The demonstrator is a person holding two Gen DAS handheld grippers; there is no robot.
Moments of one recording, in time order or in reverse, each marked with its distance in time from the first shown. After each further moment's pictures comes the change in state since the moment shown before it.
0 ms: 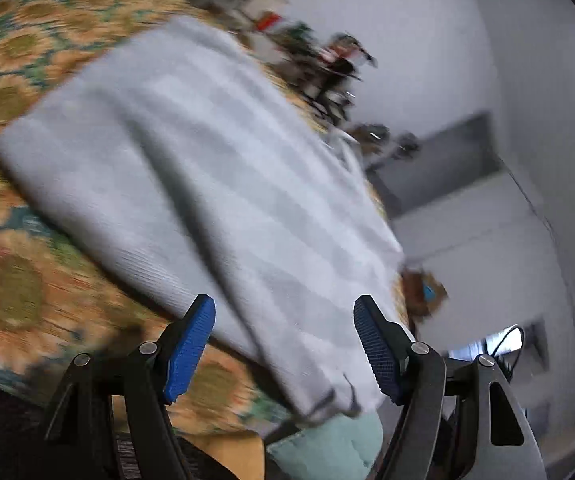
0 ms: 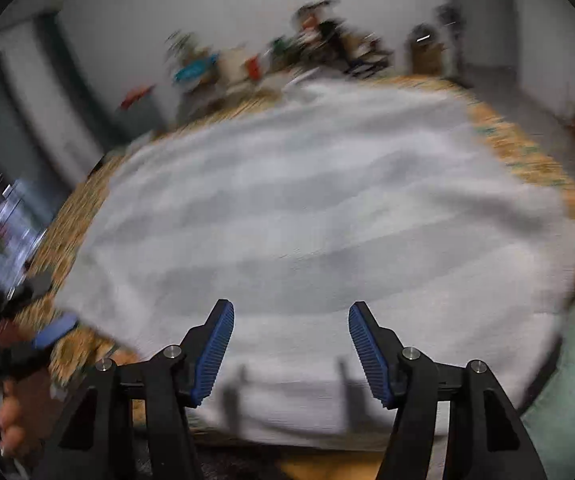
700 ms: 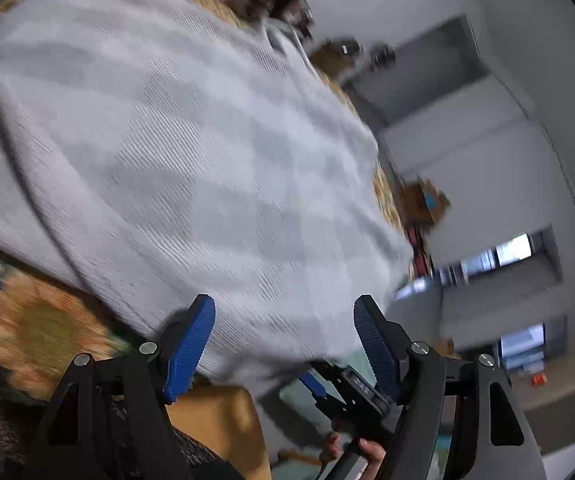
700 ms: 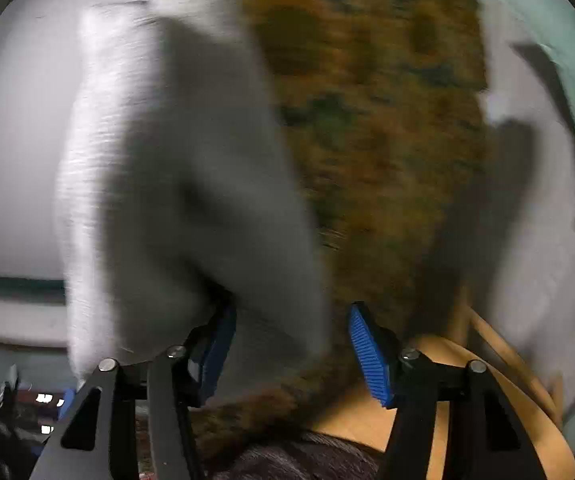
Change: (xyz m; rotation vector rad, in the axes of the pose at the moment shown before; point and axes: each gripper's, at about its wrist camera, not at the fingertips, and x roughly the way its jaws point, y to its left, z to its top) left arm 0.067 -0.070 -0.052 0.139 0.204 0.036; right arm 0.069 -0.186 -0.137 0.798 0.138 0.239
